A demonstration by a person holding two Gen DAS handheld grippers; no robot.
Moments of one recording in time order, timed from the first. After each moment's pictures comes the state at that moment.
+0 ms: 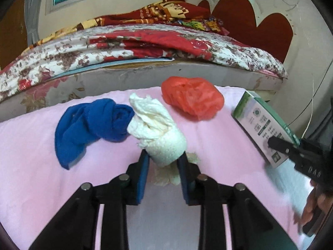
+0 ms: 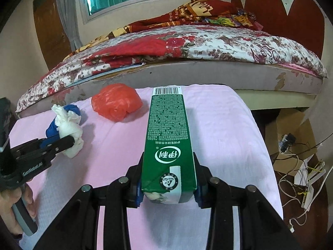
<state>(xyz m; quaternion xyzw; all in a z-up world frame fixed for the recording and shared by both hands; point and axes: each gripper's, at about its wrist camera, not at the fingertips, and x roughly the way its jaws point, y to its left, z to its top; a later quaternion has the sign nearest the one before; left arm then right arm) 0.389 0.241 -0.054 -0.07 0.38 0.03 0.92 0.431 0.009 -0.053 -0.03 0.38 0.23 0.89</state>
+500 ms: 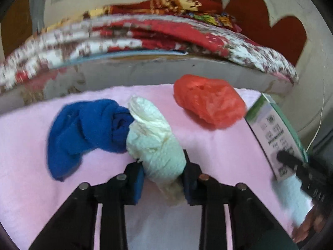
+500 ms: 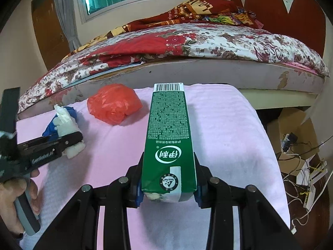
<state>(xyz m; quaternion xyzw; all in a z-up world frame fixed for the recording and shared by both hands) 0.414 0.249 -0.060 -0.08 0.40 0.05 0.91 0.443 0.019 -0.059 -0.03 0.39 0.23 0.89</state>
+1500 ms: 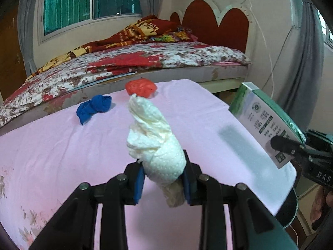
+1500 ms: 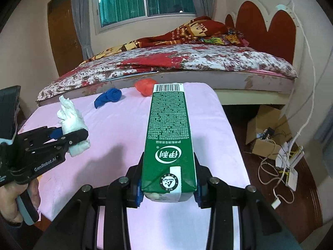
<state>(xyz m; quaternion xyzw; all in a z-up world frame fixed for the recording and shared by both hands) 0.211 0.145 0.006 -0.01 0.34 -0.01 0.94 0.186 -0.097 0.005 -0.03 0.33 0.23 0.92</state>
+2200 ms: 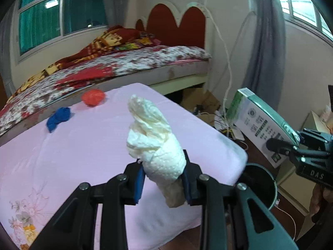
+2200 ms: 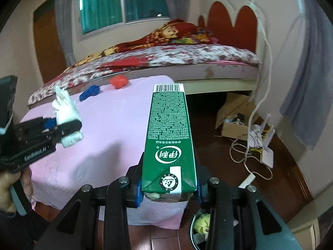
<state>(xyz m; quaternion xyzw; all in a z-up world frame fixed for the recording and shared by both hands) 0.156 0.035 0.013 0.04 0.32 -0.10 0.94 0.089 -0.231 0.001 -0.01 0.32 0.15 0.94</state>
